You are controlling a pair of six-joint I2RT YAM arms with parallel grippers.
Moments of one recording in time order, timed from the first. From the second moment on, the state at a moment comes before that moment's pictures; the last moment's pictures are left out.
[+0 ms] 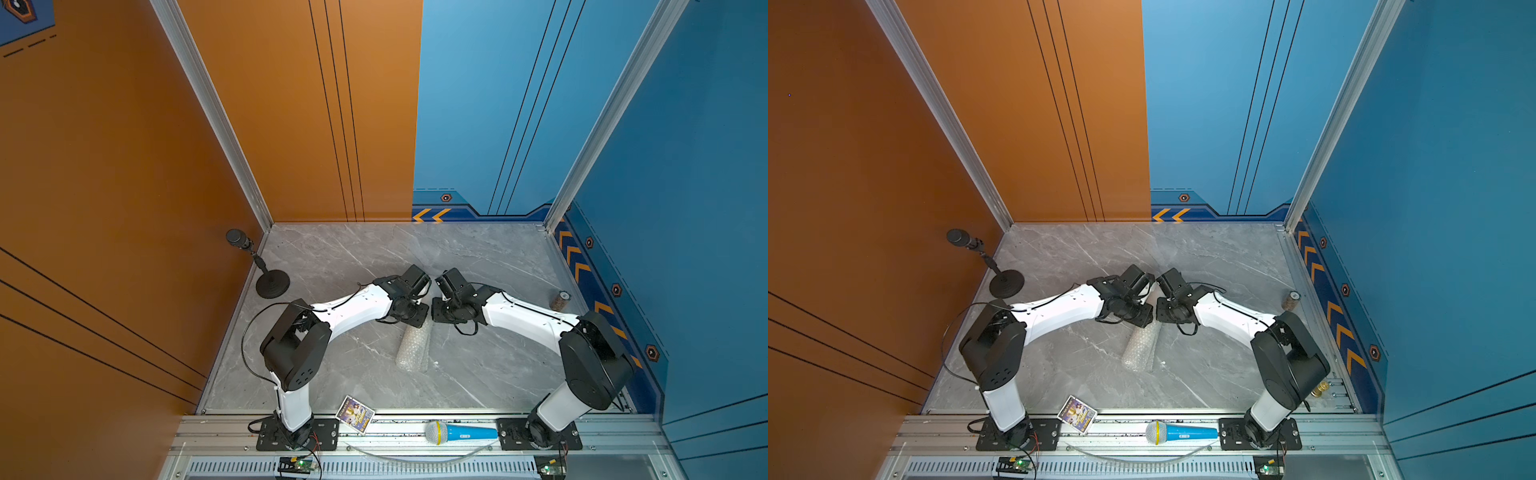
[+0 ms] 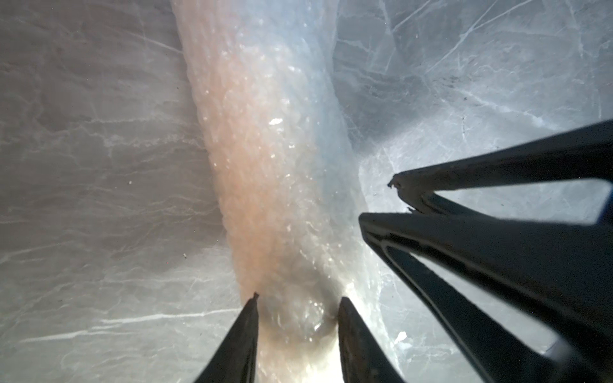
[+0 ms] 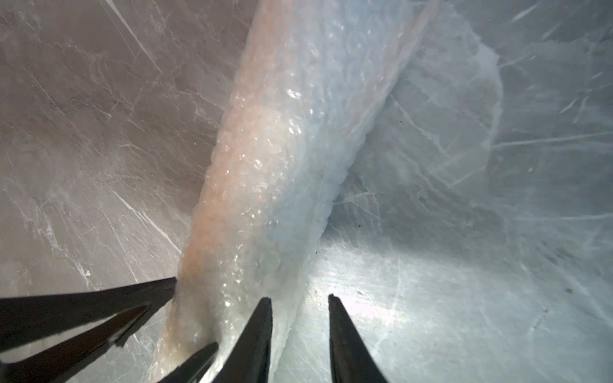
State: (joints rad) left arm -0.77 1.82 1.31 -0.61 0.10 -0.34; right arm 0.65 1.62 1.04 -0.48 -0.01 0.65
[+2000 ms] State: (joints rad) left arm -0.69 1.82 1.28 -0.56 0.17 -0.34; right arm 0.65 1.72 1.08 -0.50 -0.02 0.64
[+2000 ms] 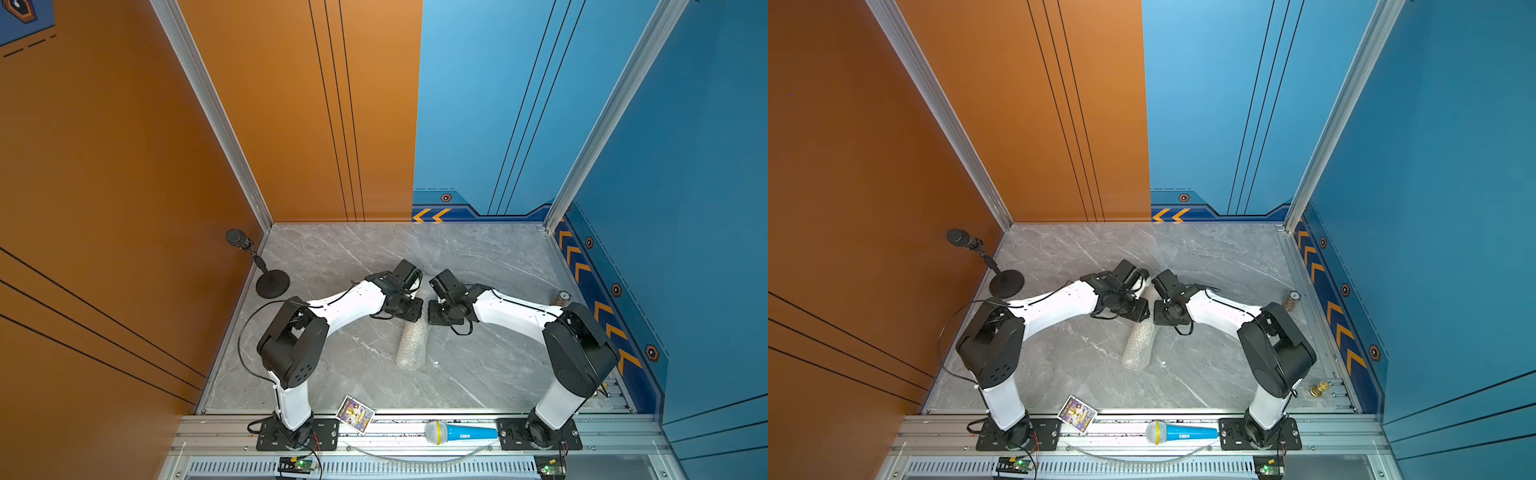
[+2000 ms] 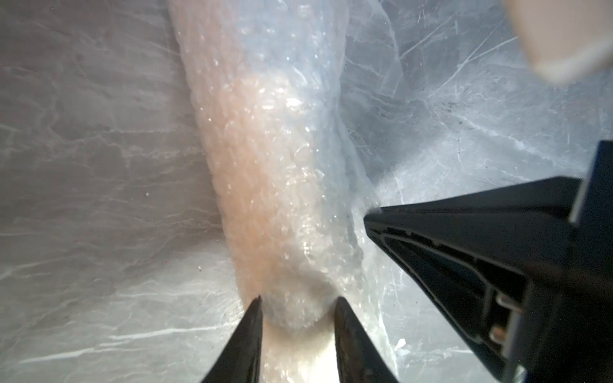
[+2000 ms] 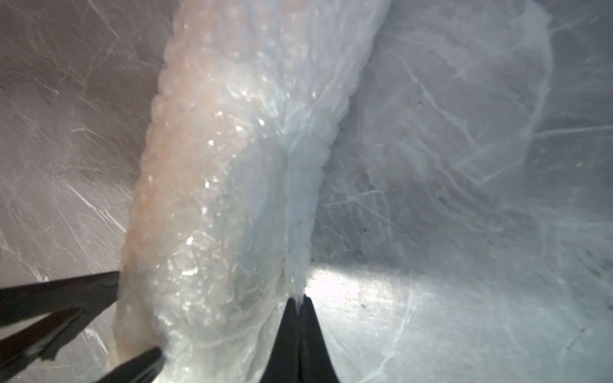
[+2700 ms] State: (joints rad) left arm -0.59 1.80 1.20 -0.52 0.16 -0.34; right arm 0.59 1.66 1.03 -0.51 -0.03 0.62
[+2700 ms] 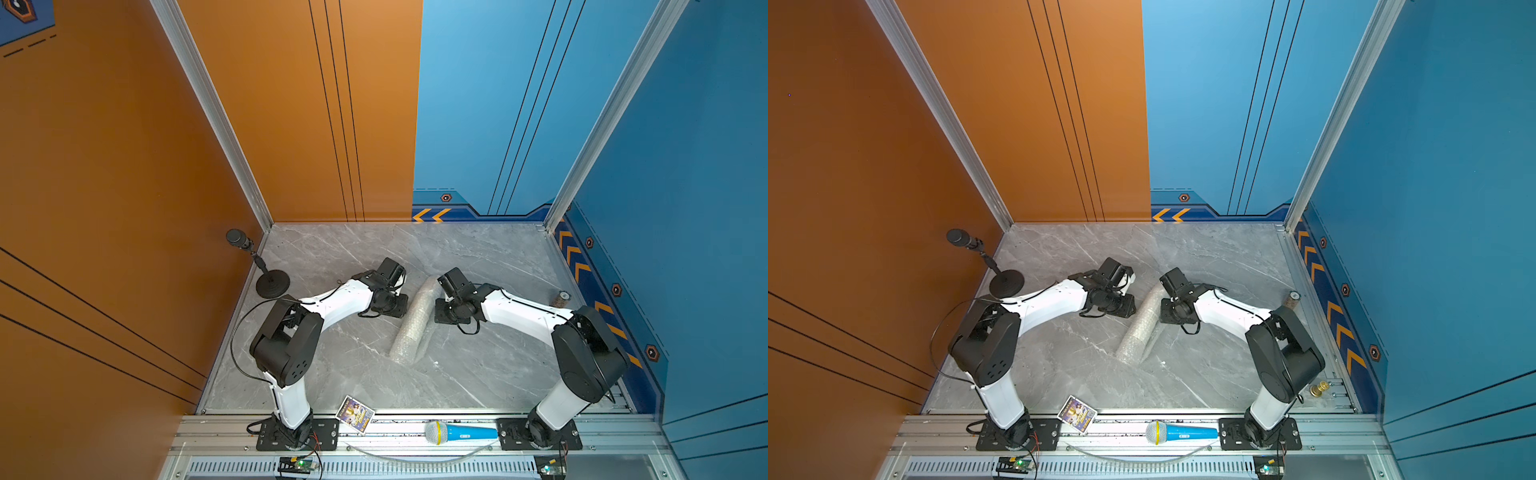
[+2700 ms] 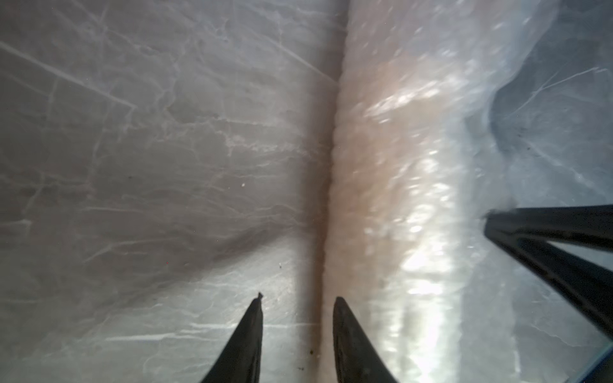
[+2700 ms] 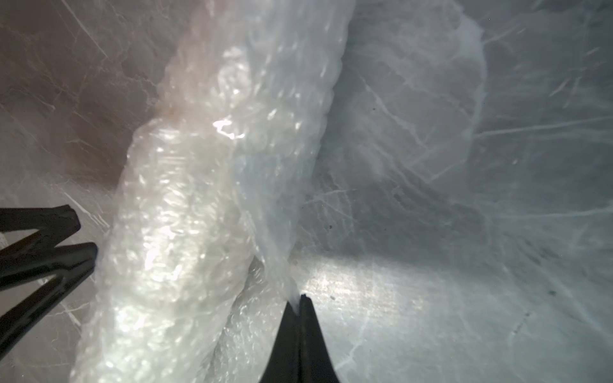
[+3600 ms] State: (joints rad) left arm -0.75 1.83 1.40 -0.55 0.10 -0.34; right arm 0.50 1.61 1.01 -0.50 -0.06 0.60
